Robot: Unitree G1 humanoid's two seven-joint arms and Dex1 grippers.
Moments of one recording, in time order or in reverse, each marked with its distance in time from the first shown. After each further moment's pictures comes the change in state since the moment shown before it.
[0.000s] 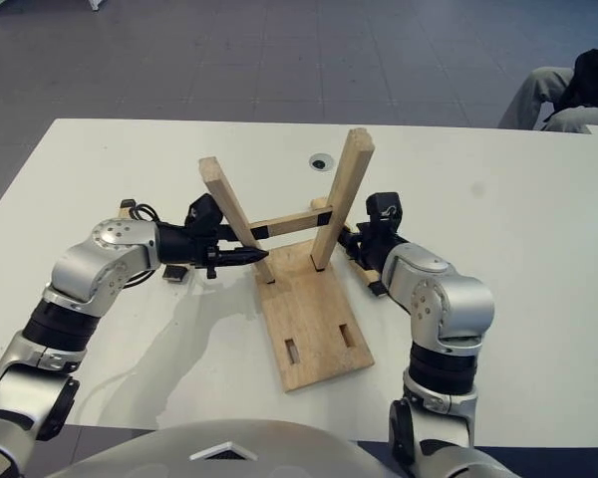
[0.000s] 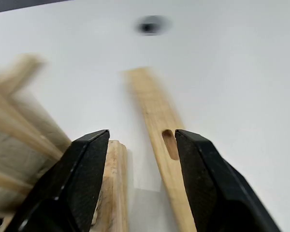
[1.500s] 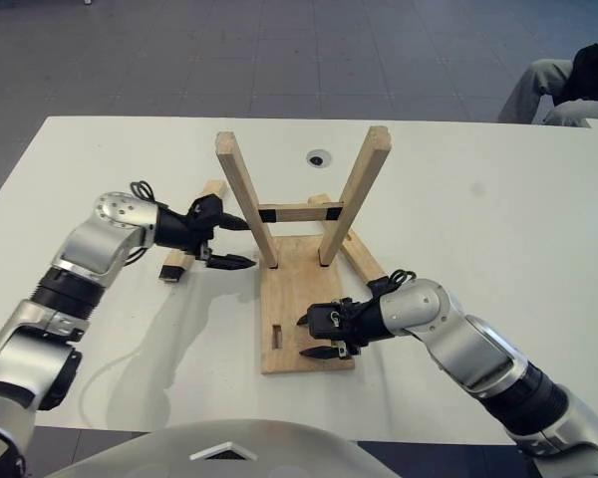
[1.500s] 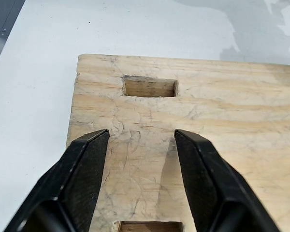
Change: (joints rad) left arm -0.181 0.044 -0.096 0.296 0.279 -0.248 -0.254; right arm 0.105 -0.681 0.658 -0.040 -0.232 -0.826 0.861
